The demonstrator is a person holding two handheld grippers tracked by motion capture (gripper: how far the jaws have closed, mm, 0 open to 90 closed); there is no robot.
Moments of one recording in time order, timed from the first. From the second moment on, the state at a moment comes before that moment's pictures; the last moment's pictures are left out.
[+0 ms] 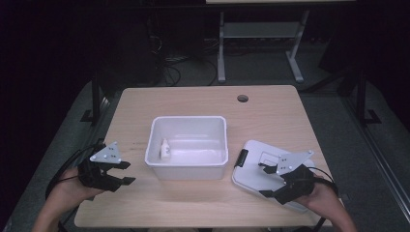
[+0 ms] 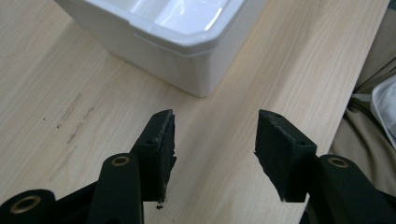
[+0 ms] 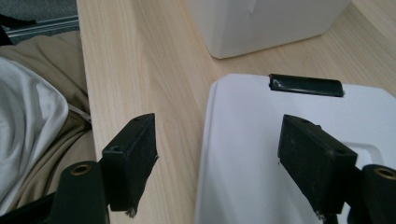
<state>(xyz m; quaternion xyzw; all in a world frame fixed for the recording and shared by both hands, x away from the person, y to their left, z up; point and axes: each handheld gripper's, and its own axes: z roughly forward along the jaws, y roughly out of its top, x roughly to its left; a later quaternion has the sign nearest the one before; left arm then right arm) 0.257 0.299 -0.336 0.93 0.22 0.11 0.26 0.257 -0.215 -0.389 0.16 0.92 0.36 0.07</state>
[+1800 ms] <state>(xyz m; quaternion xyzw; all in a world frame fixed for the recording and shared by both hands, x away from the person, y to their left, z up) 0.242 0.316 -0.404 0.92 0.26 0.12 0.28 0.311 -0.244 -0.409 0.24 0.93 0.28 0.07</state>
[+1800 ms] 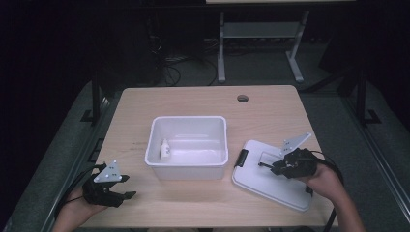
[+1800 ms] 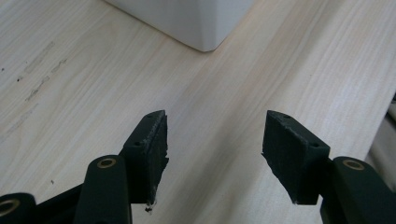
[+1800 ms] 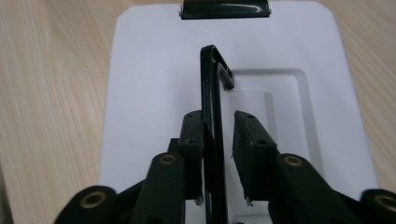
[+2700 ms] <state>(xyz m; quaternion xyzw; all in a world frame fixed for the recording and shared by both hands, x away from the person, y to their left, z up) 0.243 0.313 -0.411 0.92 0.26 0.12 0.27 0.325 -0.250 -0.406 0.21 0.94 0.27 0.07</state>
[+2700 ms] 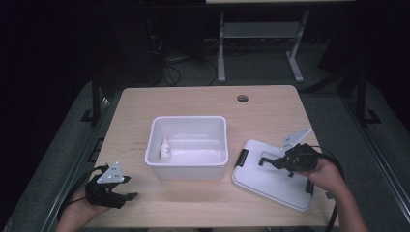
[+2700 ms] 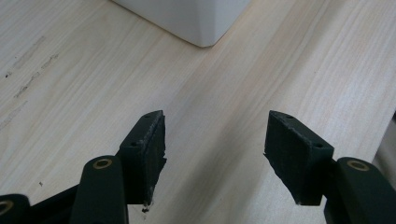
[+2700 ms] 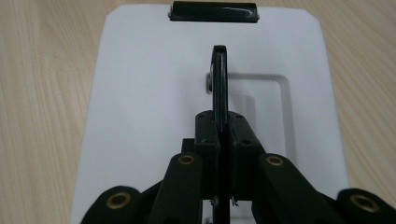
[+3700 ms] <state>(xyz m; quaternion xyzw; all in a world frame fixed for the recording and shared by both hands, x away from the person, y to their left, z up) 0.243 0.316 -0.410 0.92 0.26 0.12 0.28 0.317 -0.253 -0.369 0.19 0.93 0.29 0.09</state>
